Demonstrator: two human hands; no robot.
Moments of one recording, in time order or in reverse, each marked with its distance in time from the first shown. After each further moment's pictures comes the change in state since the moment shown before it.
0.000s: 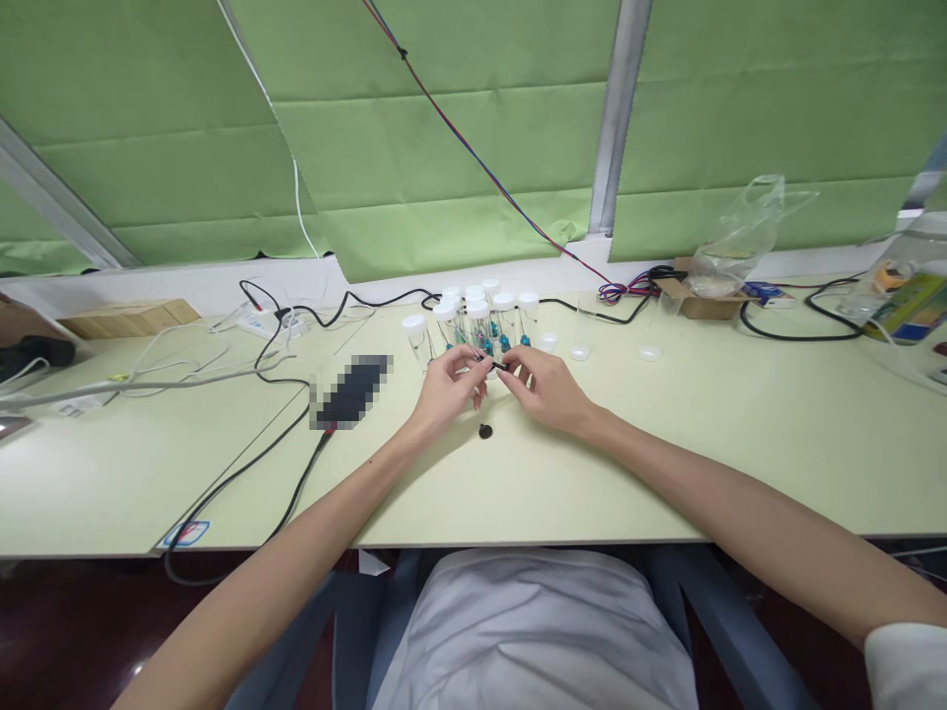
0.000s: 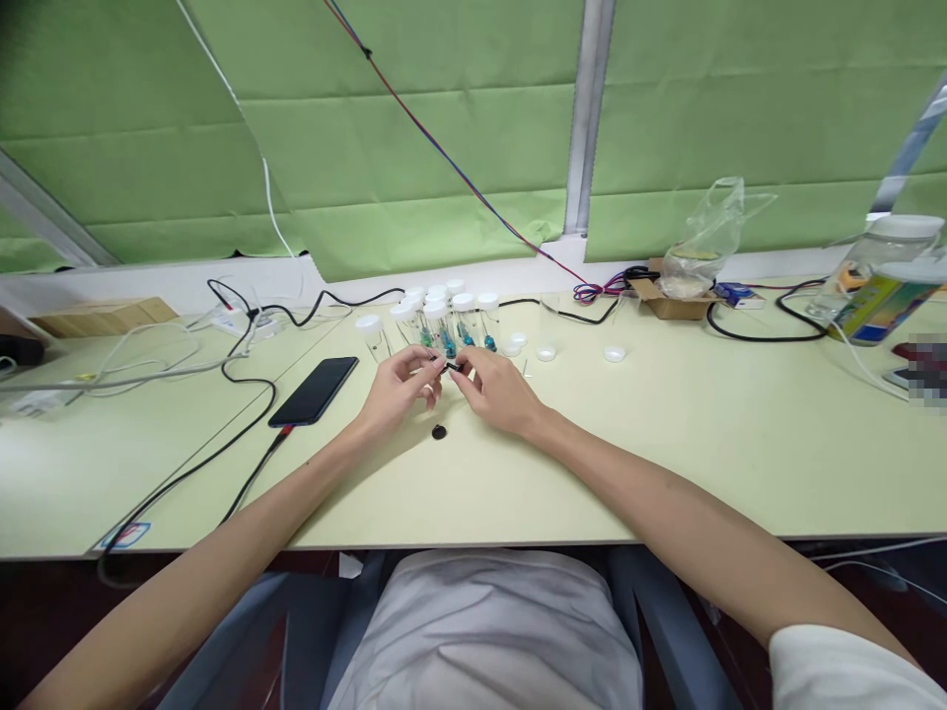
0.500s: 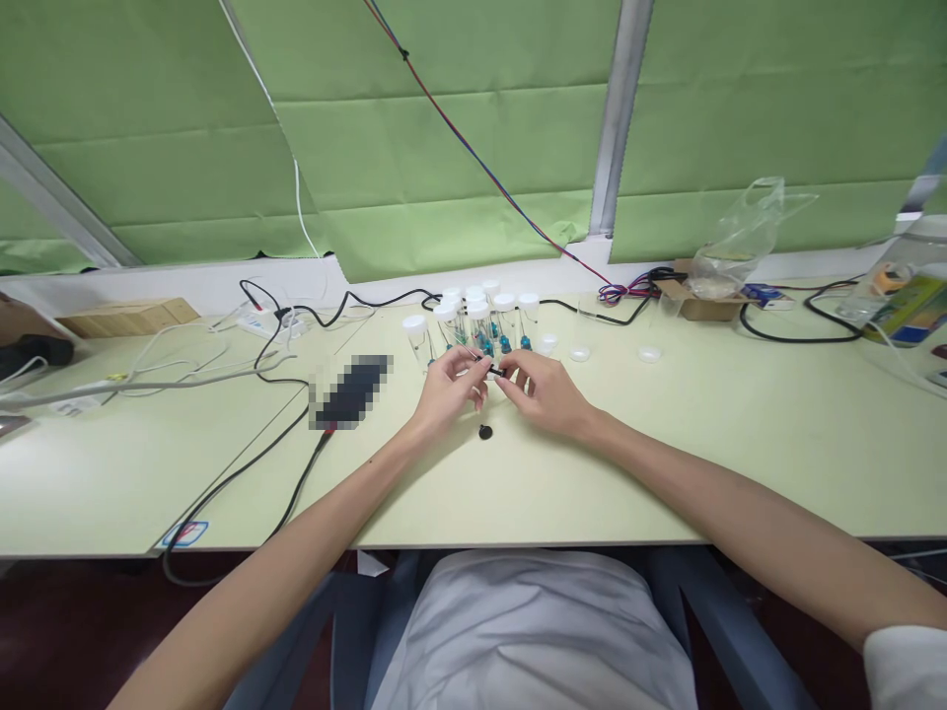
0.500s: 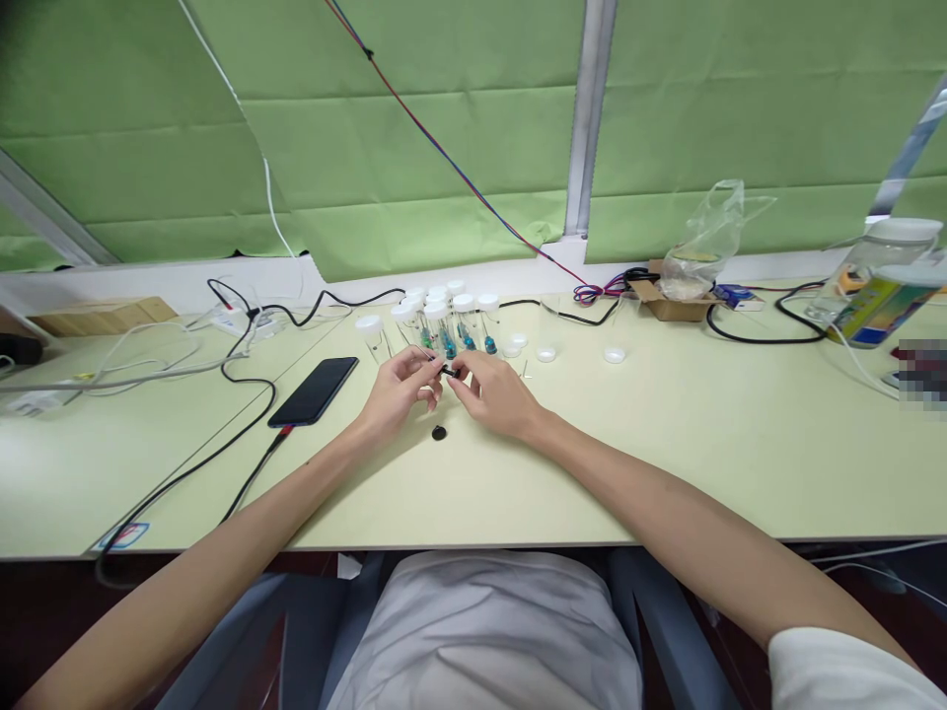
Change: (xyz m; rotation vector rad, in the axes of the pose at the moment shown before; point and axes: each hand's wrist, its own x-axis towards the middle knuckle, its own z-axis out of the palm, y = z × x) left_hand -0.001 0.002 0.003 -0.094 0.017 -0.062; right_hand -0.002 -0.003 0.000 0.040 0.002 -0.040
